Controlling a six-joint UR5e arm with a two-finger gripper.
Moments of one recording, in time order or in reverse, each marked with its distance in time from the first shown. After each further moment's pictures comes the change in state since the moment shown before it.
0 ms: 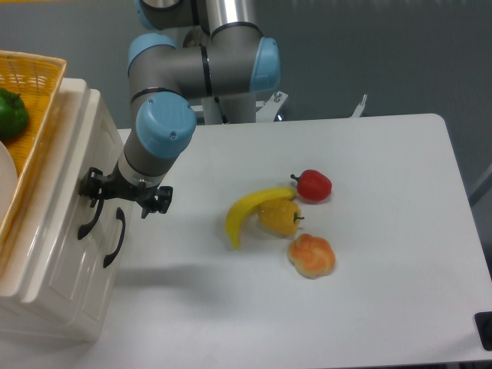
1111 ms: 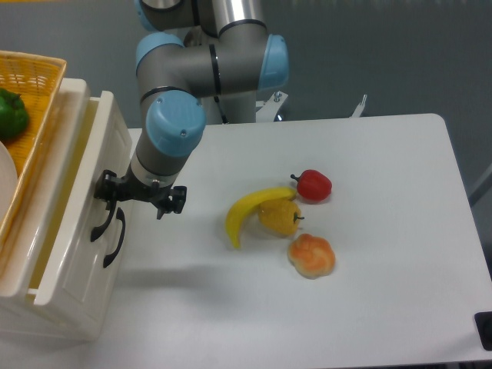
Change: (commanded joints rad) arm 0.049 0.009 0.008 -0.002 0.051 0.008
